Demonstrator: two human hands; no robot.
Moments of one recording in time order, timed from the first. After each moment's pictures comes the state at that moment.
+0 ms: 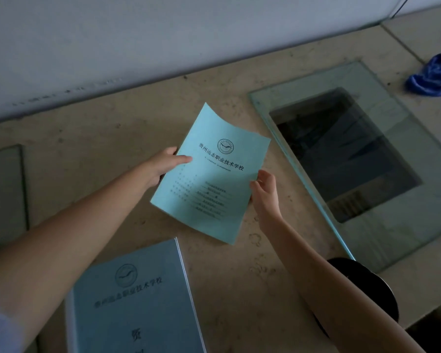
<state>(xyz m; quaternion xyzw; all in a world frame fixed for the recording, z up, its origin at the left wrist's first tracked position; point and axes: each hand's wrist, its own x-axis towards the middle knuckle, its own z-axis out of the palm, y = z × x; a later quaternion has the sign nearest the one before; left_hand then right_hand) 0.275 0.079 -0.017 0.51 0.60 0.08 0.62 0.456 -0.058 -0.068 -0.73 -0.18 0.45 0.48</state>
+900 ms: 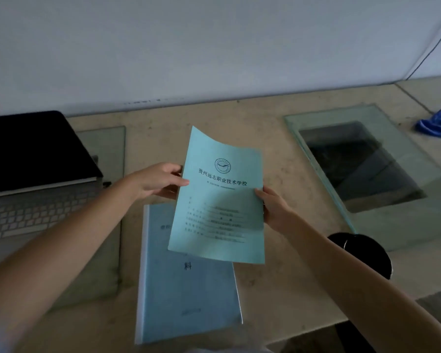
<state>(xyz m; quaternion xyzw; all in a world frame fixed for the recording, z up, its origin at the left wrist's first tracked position) 0.110 -0.091 0.073 0.55 0.56 0.09 0.62 0.378 -0.156 -0.010 -0.63 -0.22 0.63 0.40</state>
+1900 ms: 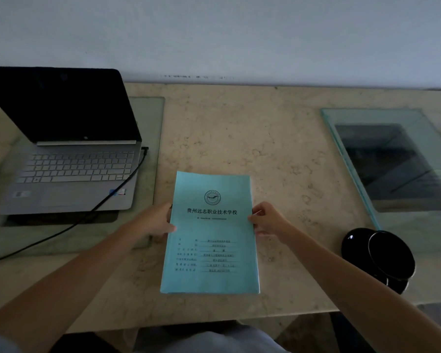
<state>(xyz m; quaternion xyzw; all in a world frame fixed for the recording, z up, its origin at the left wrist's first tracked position) 0.027 -0.217 -0.018 0.64 0.65 -0.09 0.39 0.315 -0.211 -0.040 -0.71 -0.44 0.54 0.13</state>
